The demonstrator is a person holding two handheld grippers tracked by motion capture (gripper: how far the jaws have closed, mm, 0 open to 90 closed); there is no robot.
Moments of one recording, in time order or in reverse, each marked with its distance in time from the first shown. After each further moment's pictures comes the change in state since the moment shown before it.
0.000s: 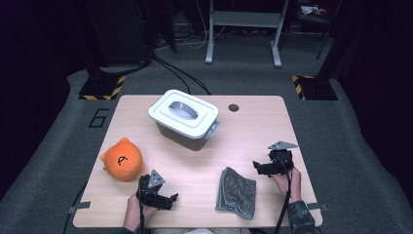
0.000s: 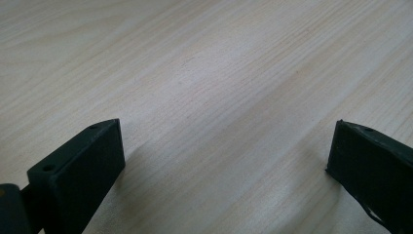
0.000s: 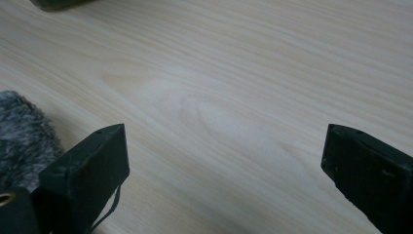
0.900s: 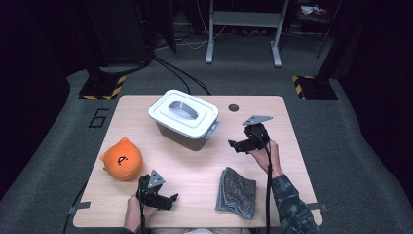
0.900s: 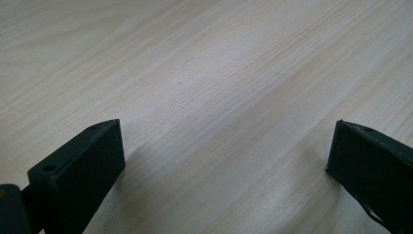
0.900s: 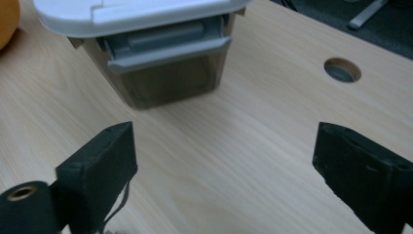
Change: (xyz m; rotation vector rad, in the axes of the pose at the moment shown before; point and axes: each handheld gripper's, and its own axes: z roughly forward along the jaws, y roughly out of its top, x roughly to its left) left arm -0.001 0.000 0.000 -0.004 0.001 -0.005; right arm 0.042 0.104 0.020 -0.076 0.161 -0.154
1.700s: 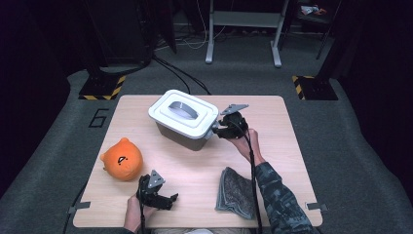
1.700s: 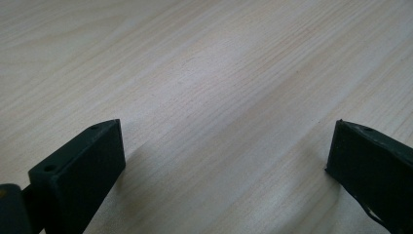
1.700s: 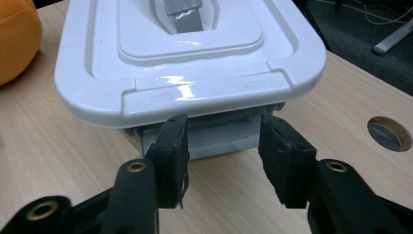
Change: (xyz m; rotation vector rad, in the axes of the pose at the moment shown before) left arm 0.000 0.000 0.000 0.000 0.001 0.004; right arm 0.021 0.049 0.046 -0.014 0.062 -0.077
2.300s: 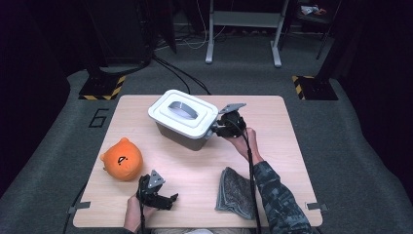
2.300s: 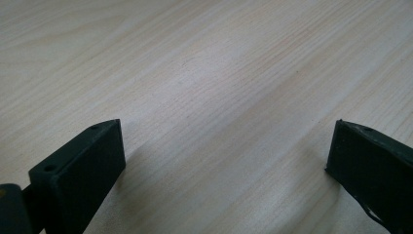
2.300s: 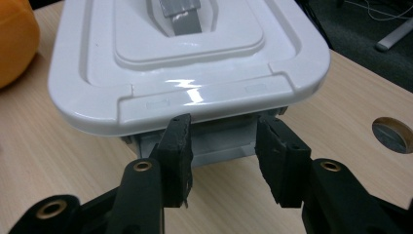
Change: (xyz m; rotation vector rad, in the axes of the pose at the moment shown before) left arm 0.000 0.000 0.000 0.002 0.002 -0.003; right arm -0.001 0.004 0.005 0.011 0.005 0.014
